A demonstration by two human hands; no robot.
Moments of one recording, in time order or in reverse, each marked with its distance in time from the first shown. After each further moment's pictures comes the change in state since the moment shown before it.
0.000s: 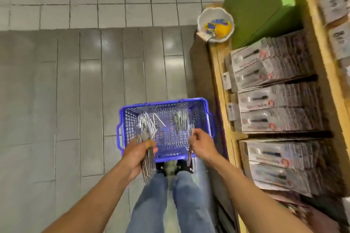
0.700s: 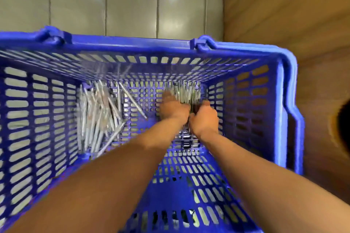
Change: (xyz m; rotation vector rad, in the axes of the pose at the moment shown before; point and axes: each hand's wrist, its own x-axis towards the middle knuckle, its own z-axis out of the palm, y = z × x) left_hand 0.507 -0.158 0.177 0.565 0.223 0.138; right_hand 0.433 0.226 0.176 -0.411 0.178 0.082
